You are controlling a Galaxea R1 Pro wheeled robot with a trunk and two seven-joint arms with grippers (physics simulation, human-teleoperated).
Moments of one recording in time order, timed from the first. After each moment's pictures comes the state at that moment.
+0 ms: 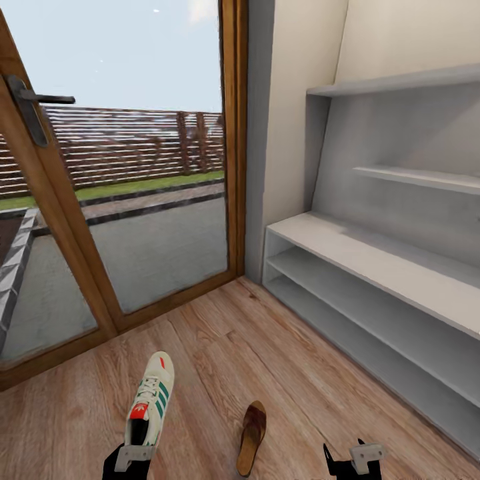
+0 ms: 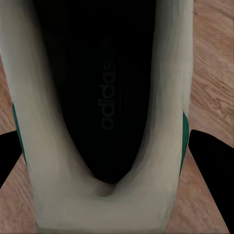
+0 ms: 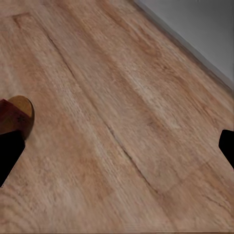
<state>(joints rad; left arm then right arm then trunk) -0.31 0.06 0.10 -0.26 -0.10 -0.50 -0.04 -0.24 -0.09 -0.01 -0.38 0.07 -0.54 0.02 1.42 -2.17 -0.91</state>
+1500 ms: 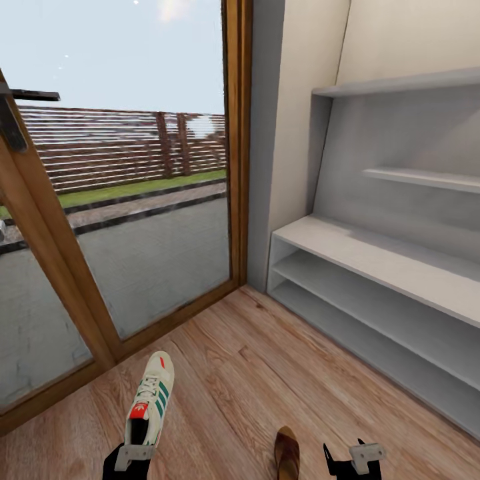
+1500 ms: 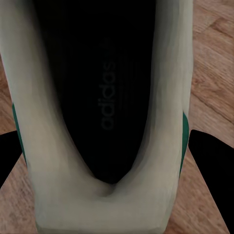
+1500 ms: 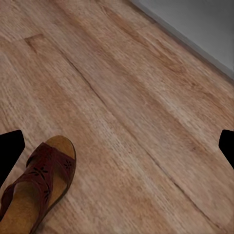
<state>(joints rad) -0.31 0.06 0.10 -0.26 -0.10 -0.50 -0.04 -0.24 -0.09 -0.01 -0.38 0.07 -0.54 0.02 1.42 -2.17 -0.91</state>
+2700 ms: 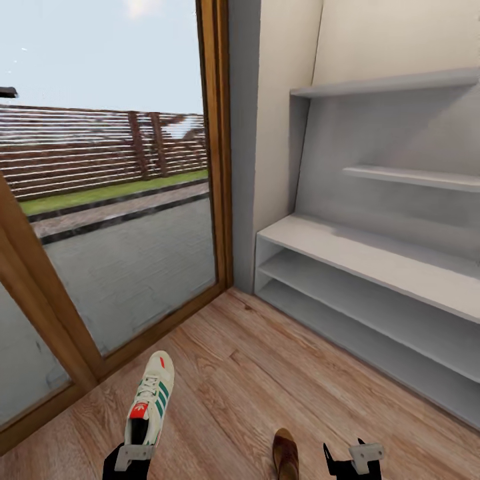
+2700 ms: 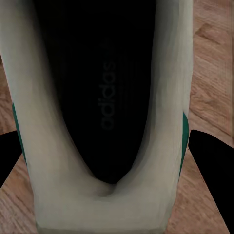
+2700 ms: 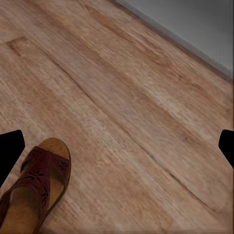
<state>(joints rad) -0.31 0.06 0.10 -0.26 -0.10 -0.50 -0.04 -0.24 -0.09 -0.01 -0.38 0.07 -0.54 0.02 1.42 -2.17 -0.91</state>
